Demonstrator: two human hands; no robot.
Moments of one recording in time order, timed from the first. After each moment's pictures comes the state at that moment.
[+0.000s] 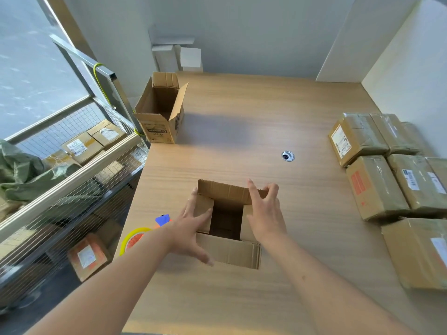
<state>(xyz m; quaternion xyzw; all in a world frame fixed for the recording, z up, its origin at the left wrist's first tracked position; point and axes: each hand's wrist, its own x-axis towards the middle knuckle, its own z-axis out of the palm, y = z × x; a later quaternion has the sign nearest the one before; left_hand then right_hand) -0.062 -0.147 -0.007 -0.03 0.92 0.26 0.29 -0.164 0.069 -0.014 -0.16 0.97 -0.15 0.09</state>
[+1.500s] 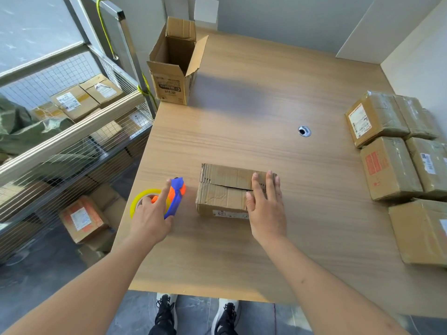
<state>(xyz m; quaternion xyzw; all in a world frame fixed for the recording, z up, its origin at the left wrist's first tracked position) 0.043 -0.217 -0.118 -0.28 0.93 0.22 0.10 -0.091 0.045 -0.090 -0.17 0.97 -0.15 0.02</state>
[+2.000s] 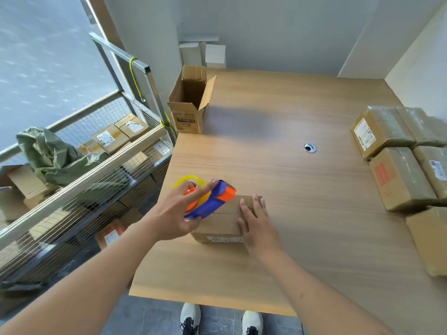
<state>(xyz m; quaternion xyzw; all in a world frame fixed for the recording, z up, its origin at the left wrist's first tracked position) 0.024 -0.217 0.018 0.02 0.96 0.28 0.03 -0.057 0.029 -0.061 -0.23 0.94 -0.18 0.16</state>
